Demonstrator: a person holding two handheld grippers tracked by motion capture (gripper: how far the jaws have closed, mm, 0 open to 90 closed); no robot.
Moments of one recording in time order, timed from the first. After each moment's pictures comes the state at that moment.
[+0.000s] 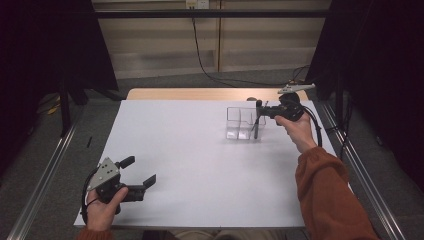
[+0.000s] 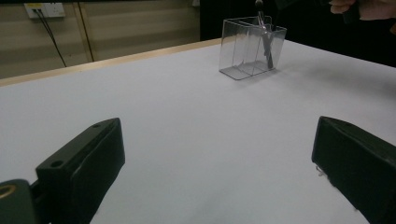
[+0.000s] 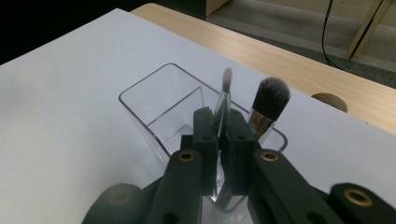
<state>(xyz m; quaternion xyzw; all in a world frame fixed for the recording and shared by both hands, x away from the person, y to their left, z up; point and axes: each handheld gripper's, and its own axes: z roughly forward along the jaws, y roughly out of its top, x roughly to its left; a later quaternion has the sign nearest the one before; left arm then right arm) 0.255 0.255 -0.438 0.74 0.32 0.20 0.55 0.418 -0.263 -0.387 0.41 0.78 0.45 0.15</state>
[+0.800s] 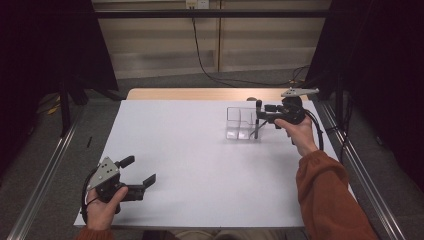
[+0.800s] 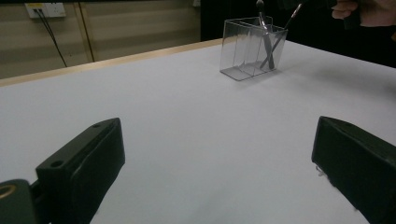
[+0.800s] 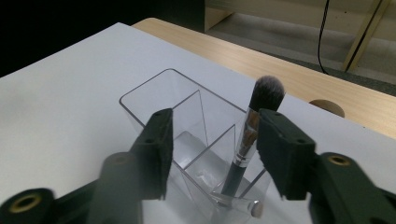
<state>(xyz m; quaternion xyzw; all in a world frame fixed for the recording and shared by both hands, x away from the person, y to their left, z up) 0.256 0.254 -0.438 0.74 0.33 0.20 0.55 0.410 -0.268 -0.394 0.41 0.76 0.48 0.16</state>
